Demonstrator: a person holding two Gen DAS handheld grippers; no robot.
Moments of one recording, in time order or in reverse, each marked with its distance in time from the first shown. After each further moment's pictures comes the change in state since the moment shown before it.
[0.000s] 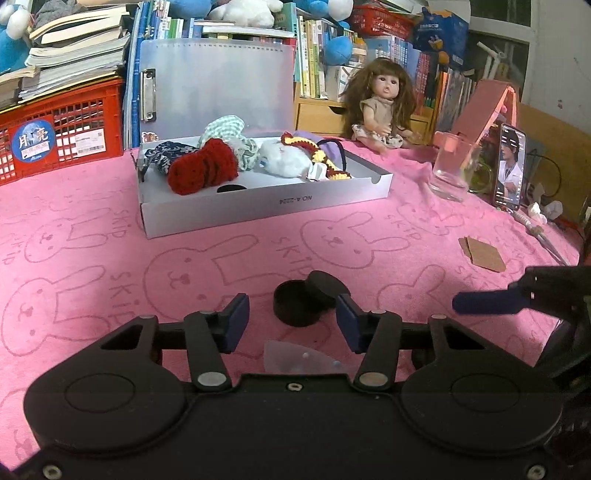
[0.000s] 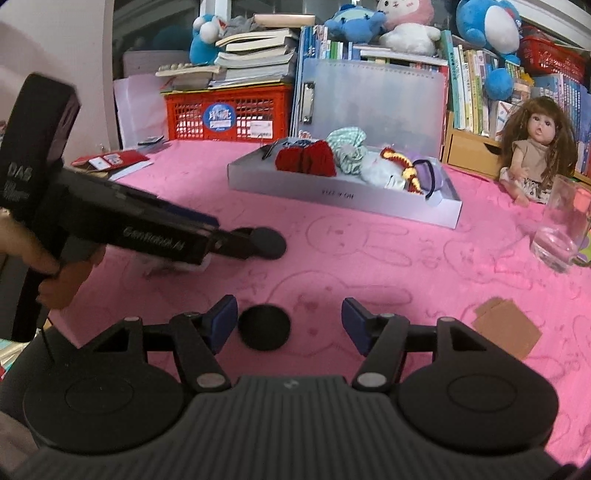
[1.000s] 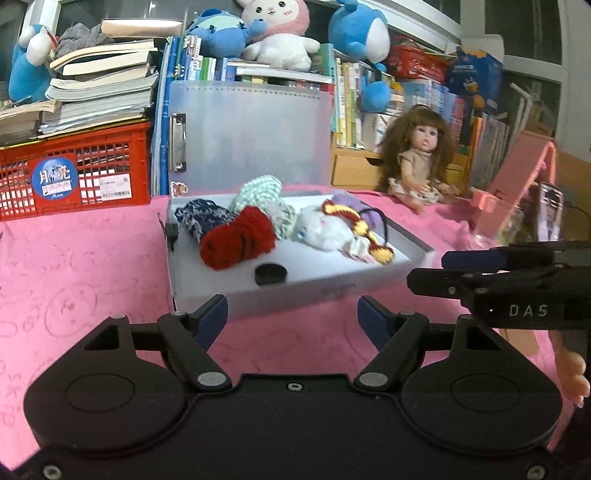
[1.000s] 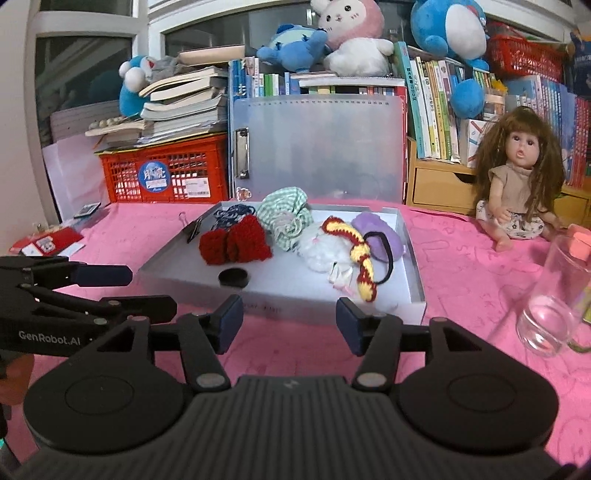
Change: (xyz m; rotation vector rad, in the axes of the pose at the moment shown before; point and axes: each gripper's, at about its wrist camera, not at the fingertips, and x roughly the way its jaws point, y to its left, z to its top) left arm 0.013 0.021 0.057 -0.046 -0.114 0.081; right arm 0.060 -0.065 0.089 0.116 -0.077 -0.087
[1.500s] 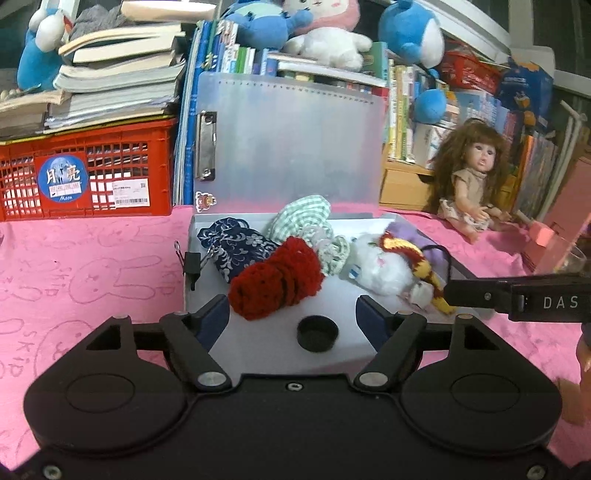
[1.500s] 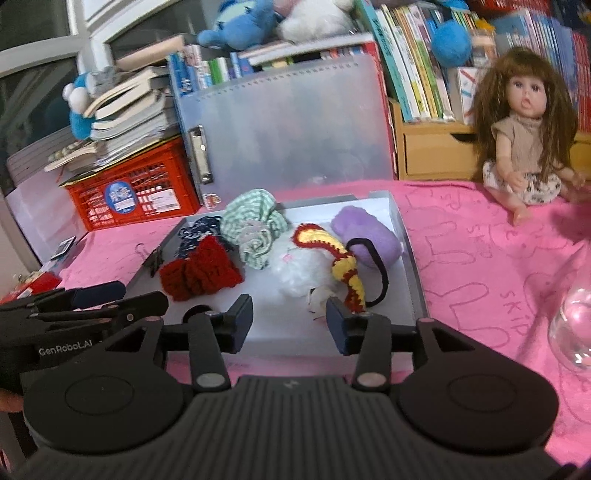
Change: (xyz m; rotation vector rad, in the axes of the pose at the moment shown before) left arm 0.073 0.028 0.041 -0.069 -0.004 0.096; right arm 0.065 -0.038 0.038 0.170 0.084 0.025
